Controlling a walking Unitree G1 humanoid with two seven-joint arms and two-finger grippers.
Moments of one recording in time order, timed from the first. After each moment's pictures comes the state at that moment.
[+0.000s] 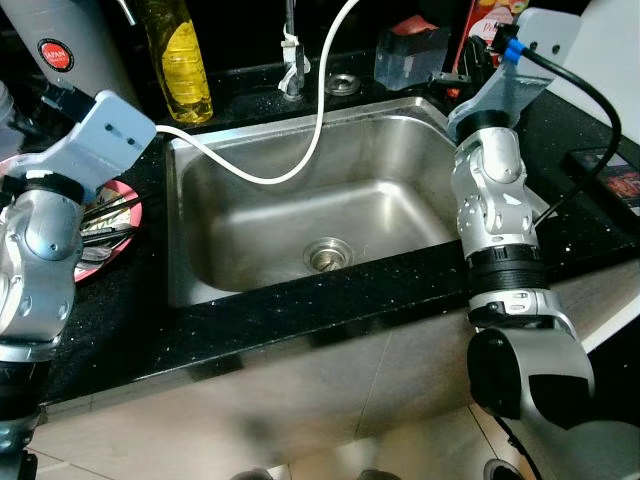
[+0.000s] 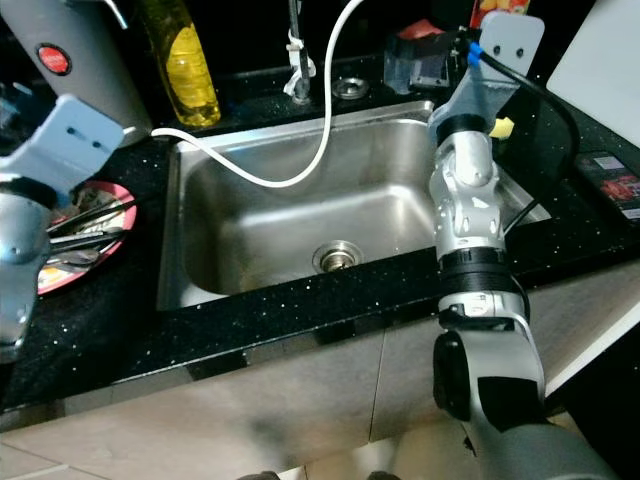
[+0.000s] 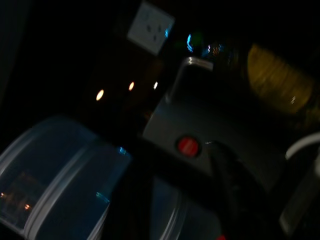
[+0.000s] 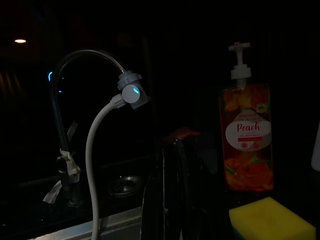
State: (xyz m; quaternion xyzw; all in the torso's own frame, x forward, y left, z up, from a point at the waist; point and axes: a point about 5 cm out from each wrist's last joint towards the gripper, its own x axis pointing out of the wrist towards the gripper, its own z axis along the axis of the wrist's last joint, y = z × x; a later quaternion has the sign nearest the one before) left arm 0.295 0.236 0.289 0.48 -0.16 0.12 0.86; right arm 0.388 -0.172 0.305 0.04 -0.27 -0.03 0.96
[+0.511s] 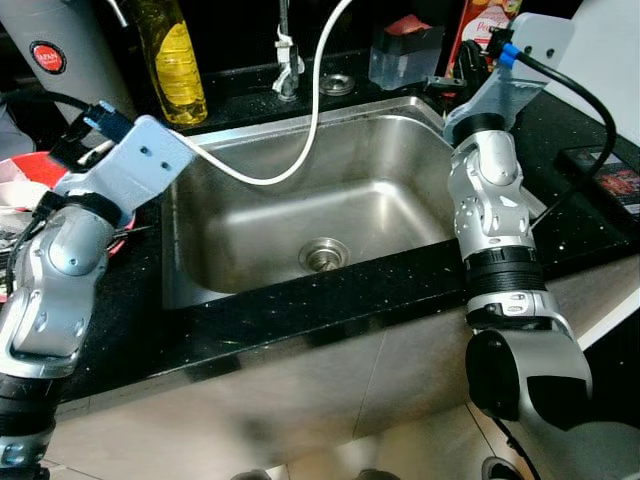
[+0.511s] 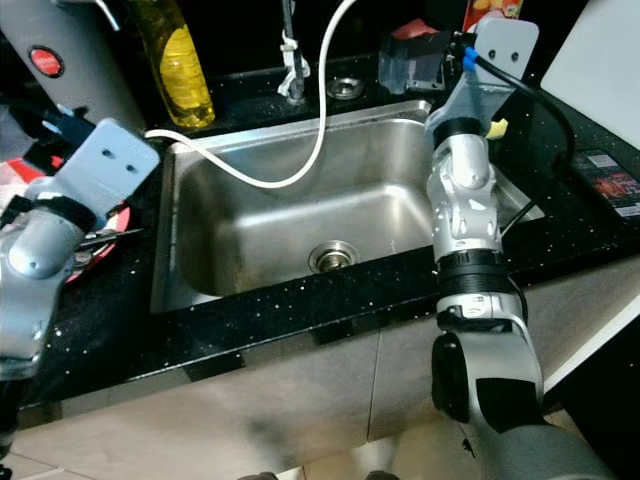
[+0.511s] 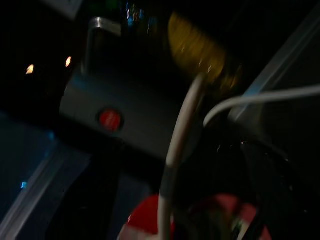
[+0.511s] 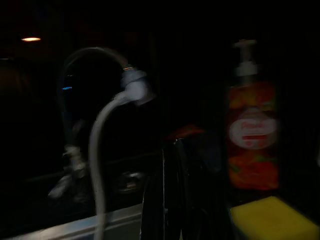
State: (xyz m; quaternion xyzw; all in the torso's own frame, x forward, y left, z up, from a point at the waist) left arm 0.304 0.239 0.248 0.43 -0.03 0.05 0.90; right arm 0.389 -0.162 0.303 0.05 -0.26 0.02 0.97
